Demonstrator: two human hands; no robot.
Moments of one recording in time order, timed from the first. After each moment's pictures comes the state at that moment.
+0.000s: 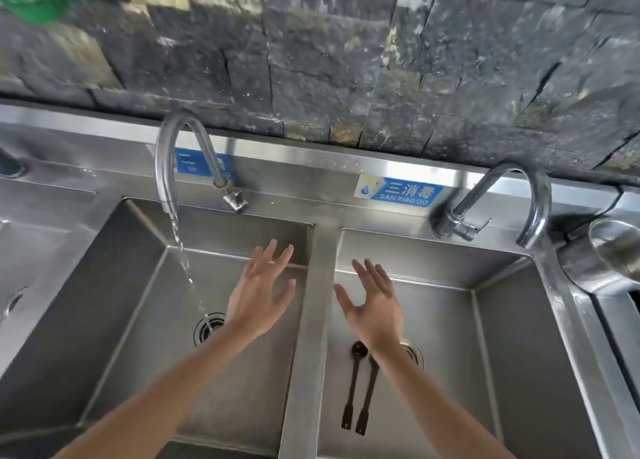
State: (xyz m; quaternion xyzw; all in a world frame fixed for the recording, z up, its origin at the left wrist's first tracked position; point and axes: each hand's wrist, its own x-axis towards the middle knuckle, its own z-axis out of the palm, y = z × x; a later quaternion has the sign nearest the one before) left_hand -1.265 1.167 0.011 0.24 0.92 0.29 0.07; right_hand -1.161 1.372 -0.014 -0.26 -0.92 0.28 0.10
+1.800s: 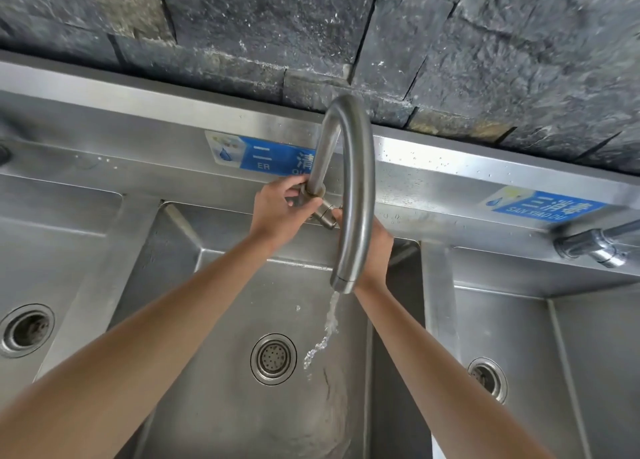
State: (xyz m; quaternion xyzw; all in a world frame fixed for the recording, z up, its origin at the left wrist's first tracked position) left_hand -1.538 1.091 -0.015 0.16 0.81 0.55 0.13; right_hand -1.431 1.209 -0.028 -0.30 -0.80 0.47 0.23
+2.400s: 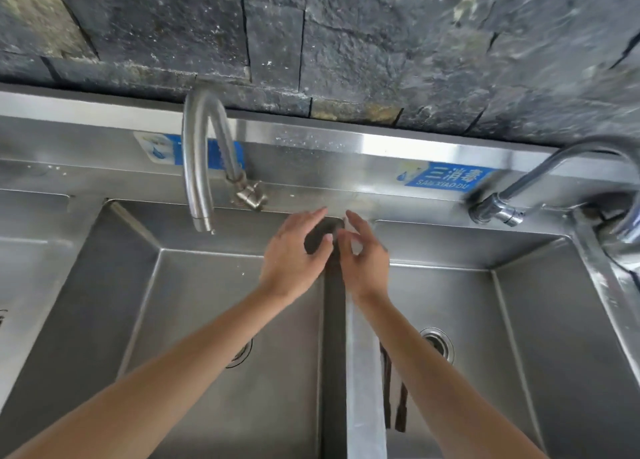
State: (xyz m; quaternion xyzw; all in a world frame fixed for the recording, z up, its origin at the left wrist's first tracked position) left_hand -1.358 1.174 0.020 0.26 0.84 0.48 0.08; right_hand -1.294 1.301 -0.016 -0.33 -0.83 0.42 0.18
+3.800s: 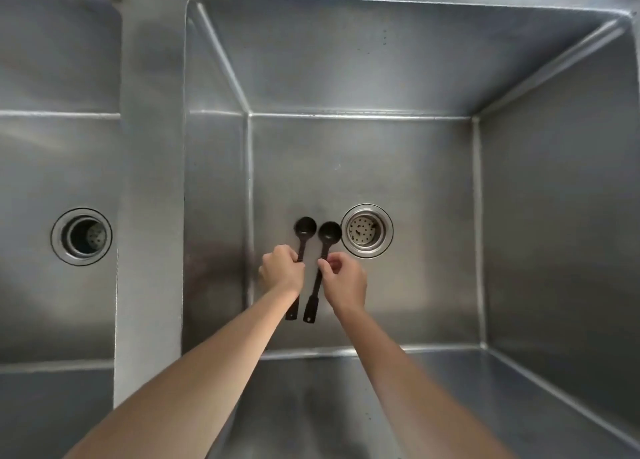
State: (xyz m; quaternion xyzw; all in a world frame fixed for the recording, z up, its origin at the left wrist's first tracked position) left_hand -1.103 1.340 -0.278 -0.05 0.91 0.17 0.37; right_hand -1.023 1.418 -0.290 -0.54 -0.70 0.44 -0.13
